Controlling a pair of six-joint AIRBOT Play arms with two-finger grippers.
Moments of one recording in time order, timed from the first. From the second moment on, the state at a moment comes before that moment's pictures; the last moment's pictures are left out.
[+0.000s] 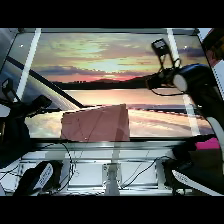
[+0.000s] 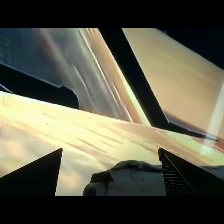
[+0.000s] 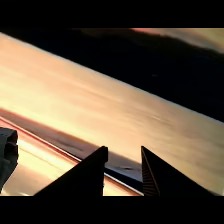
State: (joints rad) left arm 0.30 -0.84 0.70 1.17 -0.90 -1.54; right arm 0.36 -1.11 1.27 -1.81 1.07 1.57
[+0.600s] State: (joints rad) left arm 0.30 -0.84 0.70 1.06 -0.89 -1.54; right arm 0.29 -0.87 0.65 -1.22 0.89 1.58
